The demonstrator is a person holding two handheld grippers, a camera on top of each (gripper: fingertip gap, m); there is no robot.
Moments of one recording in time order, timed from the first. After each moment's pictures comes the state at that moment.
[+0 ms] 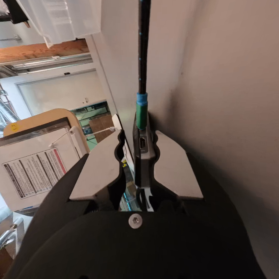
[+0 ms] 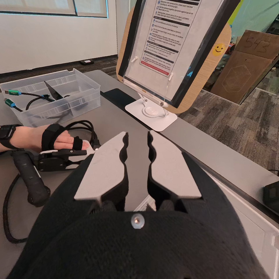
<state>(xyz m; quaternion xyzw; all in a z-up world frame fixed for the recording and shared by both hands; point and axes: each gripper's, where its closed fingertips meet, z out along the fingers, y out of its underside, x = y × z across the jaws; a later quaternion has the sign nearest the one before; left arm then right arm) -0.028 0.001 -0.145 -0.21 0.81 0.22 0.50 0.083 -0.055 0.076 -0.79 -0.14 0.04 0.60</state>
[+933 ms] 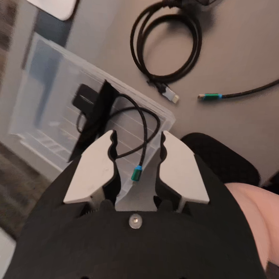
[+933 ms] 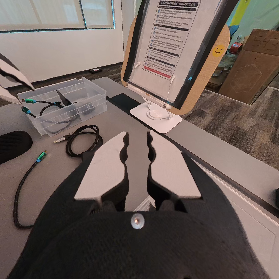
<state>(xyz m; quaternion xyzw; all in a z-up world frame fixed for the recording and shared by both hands) -0.307 0.057 -0.017 -0.69 0.68 -0.05 0.23 0.087 -0.064 0.083 -0.78 -0.13 0.08 0.61</state>
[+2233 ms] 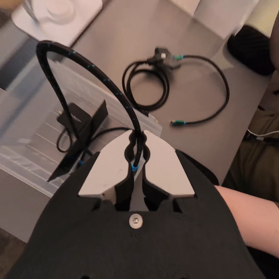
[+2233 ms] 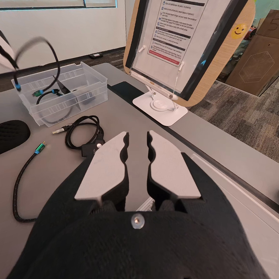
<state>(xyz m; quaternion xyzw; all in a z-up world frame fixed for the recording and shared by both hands) -0.310 0.069 0.022 -0.70 0.63 -0.26 0.22 0.078 -0.052 0.063 -0.80 -0.15 0.08 0.58</state>
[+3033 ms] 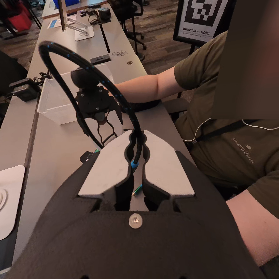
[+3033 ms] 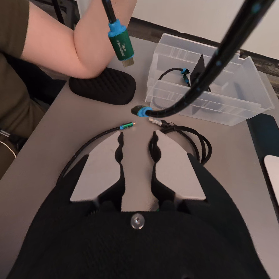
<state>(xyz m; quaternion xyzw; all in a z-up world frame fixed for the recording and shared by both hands) -0.228 -0.112 0.106 -0.31 0.80 -0.45 0.24 -0.158 -0.066 -0.026 -0.68 -0.54 0.24 0.44</state>
